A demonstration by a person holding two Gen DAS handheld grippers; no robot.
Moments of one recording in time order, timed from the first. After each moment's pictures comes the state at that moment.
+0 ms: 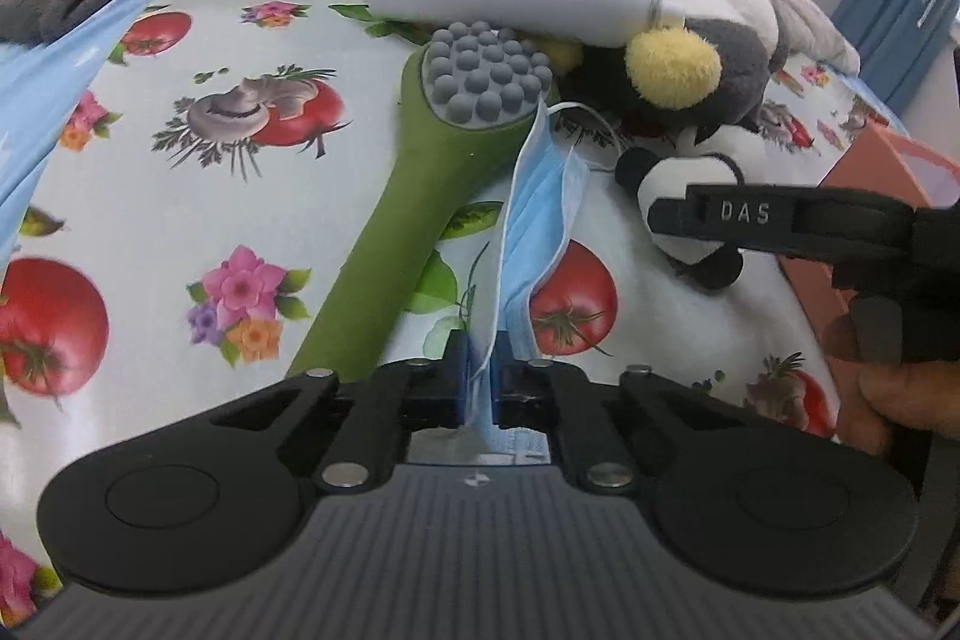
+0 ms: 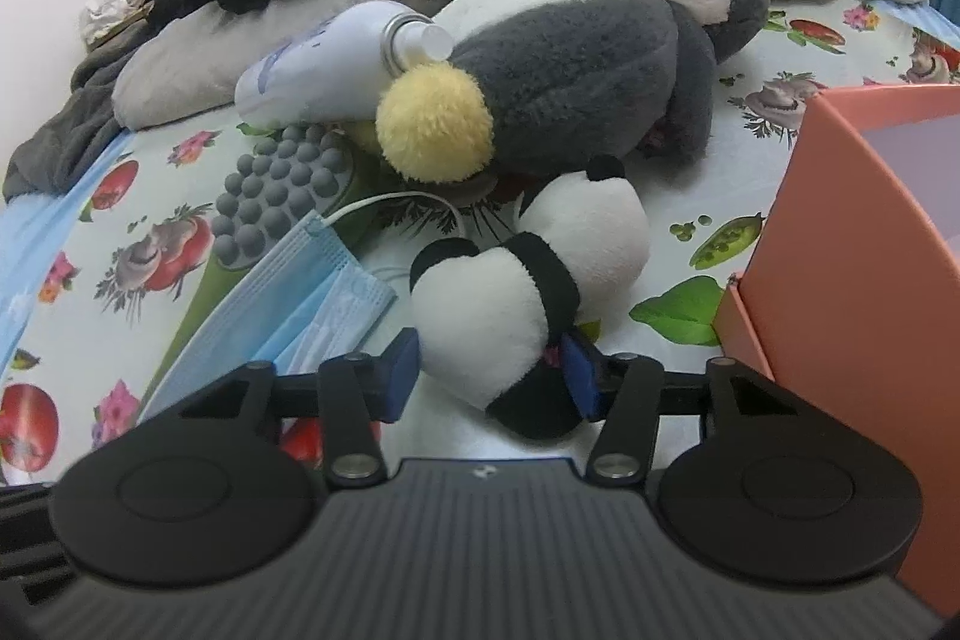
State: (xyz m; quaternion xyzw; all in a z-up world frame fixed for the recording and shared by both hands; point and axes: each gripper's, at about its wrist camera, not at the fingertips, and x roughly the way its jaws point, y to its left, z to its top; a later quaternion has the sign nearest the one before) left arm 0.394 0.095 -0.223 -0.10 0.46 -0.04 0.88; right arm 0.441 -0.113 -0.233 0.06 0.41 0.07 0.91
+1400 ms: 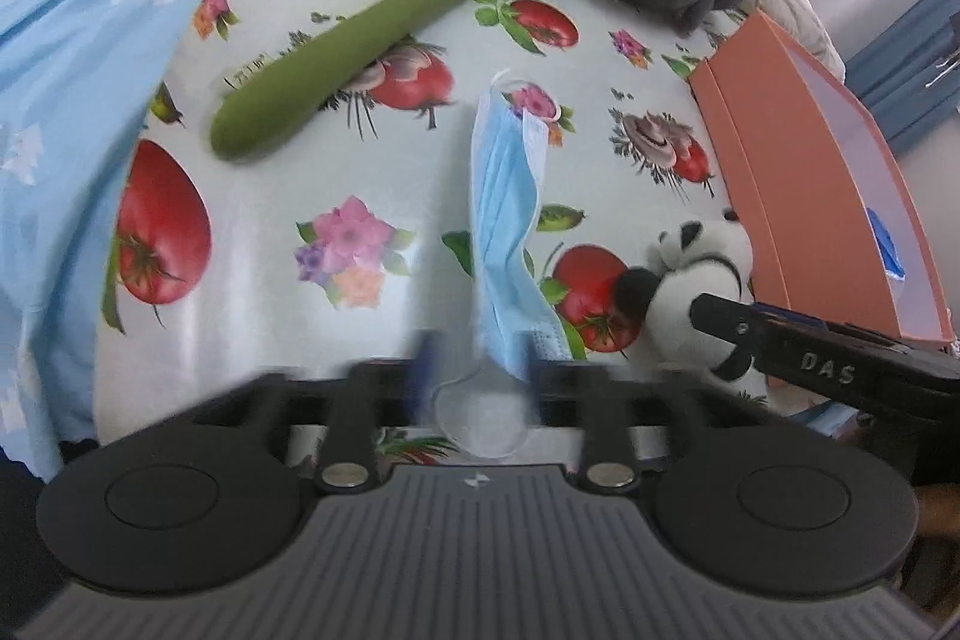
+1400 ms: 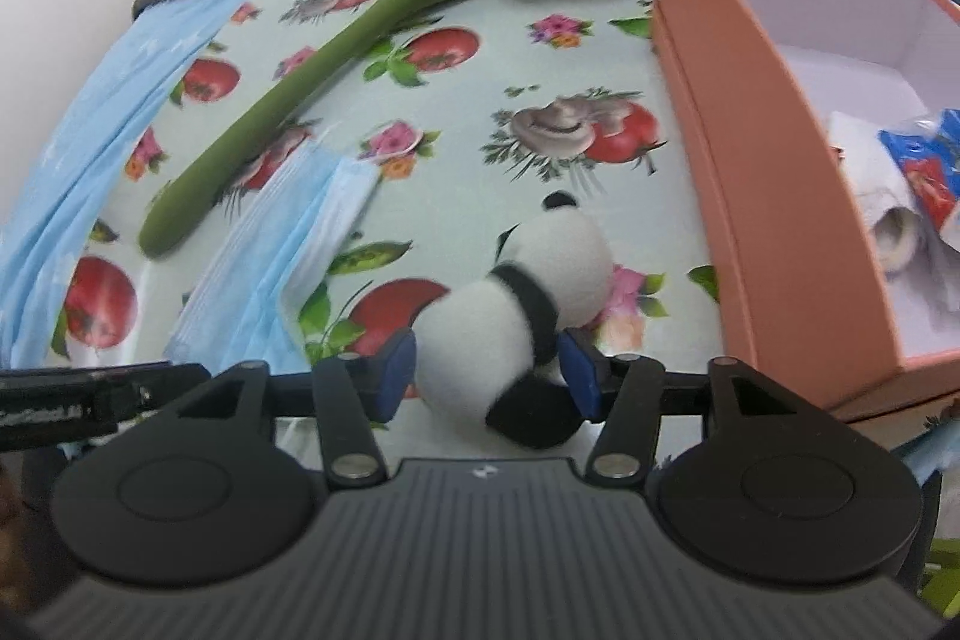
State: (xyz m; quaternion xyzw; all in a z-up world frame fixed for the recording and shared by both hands) left arm 0.128 0.091 -0.184 -0.21 0.50 0.00 0.84; right arm 0.182 -0.157 -0.196 -0.01 0.48 0.16 0.87
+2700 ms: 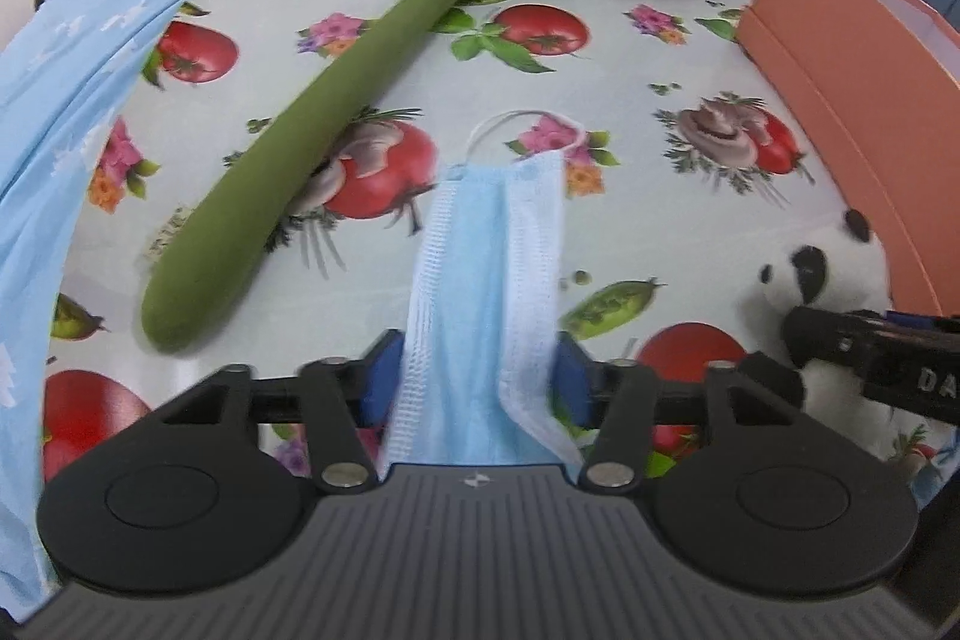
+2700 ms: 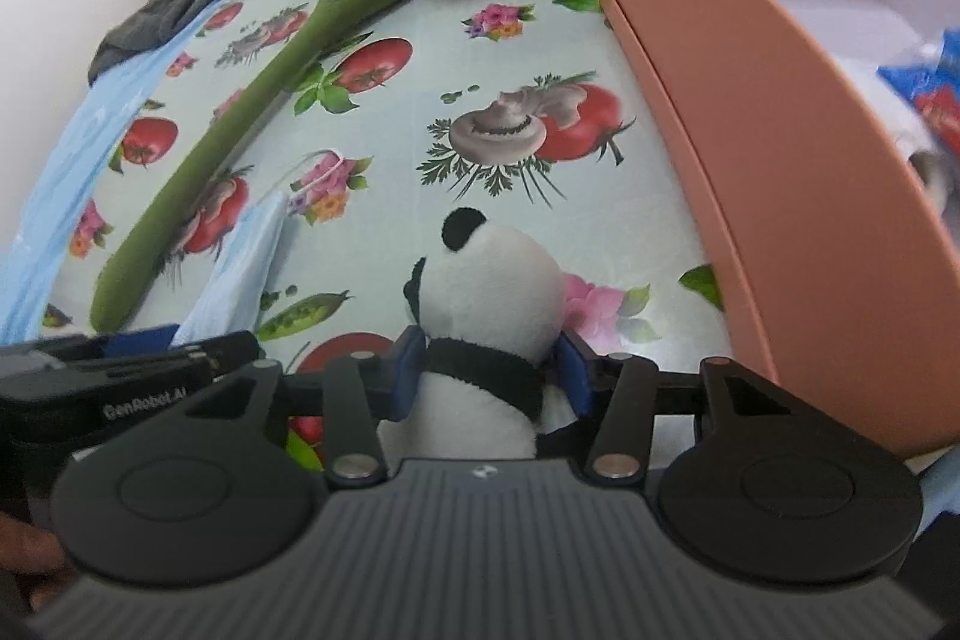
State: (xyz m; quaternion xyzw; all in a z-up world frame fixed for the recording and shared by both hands) left arm 0.213 0.048 -0.225 -0.04 0.50 0.02 0.86; right arm 0.216 -0.177 -0.231 0.06 0.48 0.12 0.87
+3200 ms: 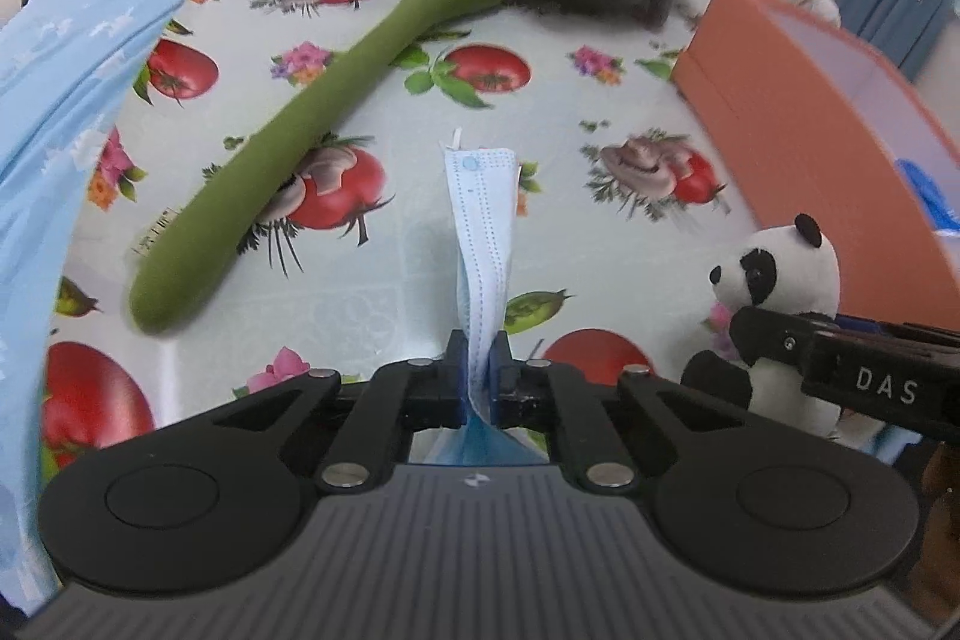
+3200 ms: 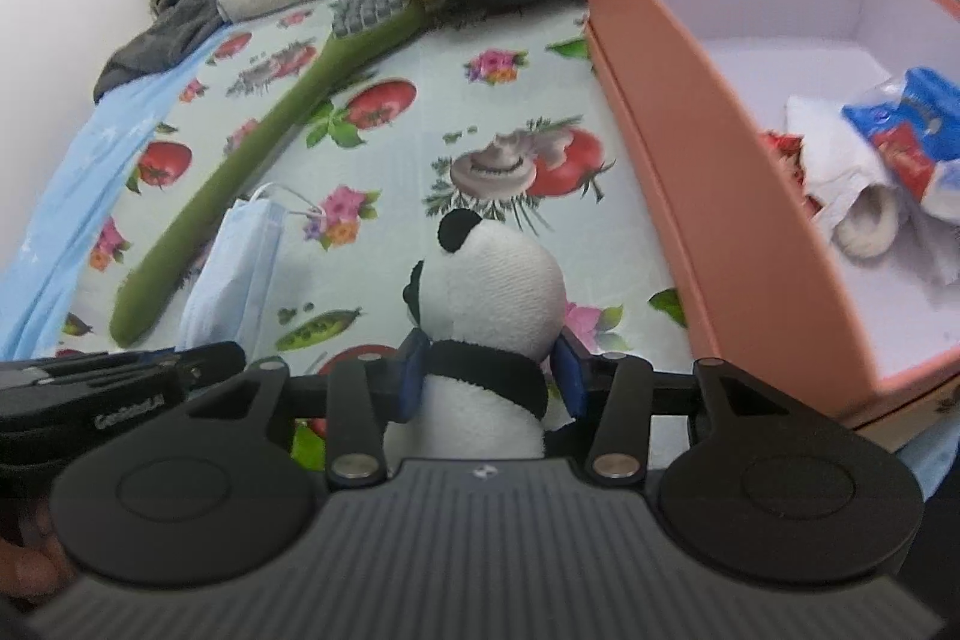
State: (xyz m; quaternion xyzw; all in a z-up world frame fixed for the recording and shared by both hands) left arm 0.187 0.038 -0.187 -0.08 0.47 -0.01 0.88; right arm 0.196 -0.182 -0.202 0.05 0.45 0.12 0.88
